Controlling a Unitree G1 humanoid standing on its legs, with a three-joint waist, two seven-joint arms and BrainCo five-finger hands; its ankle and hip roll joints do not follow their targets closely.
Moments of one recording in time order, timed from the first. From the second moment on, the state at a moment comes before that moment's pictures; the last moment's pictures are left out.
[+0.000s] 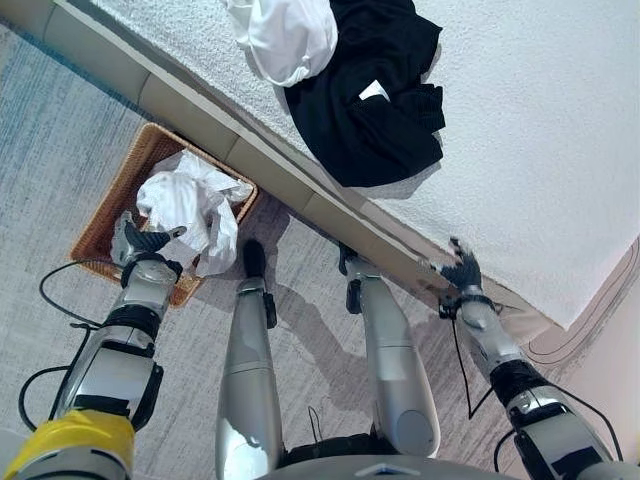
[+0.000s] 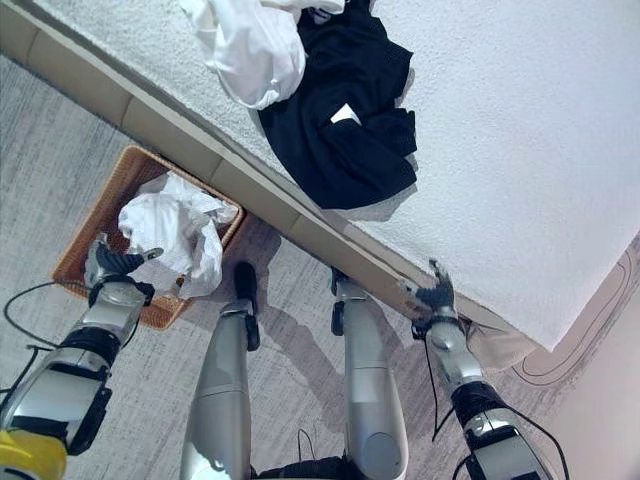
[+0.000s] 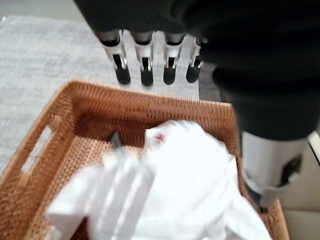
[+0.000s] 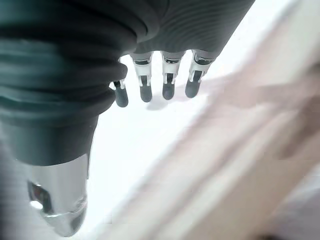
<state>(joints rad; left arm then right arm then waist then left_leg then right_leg) -0.66 0.62 -0.23 1.07 -0.08 0.08 0.53 -0.34 -0.38 0.22 0.48 0.24 -0.15 -0.42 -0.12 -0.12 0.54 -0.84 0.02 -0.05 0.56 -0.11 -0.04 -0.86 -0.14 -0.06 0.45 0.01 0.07</state>
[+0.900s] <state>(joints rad) -0.26 0.31 -0.37 0.76 -0.39 -0.12 0.30 -1.02 -0.56 0.26 1.13 0.18 -0.03 -0.49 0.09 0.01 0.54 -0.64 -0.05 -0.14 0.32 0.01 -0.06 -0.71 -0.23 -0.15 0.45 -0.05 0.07</state>
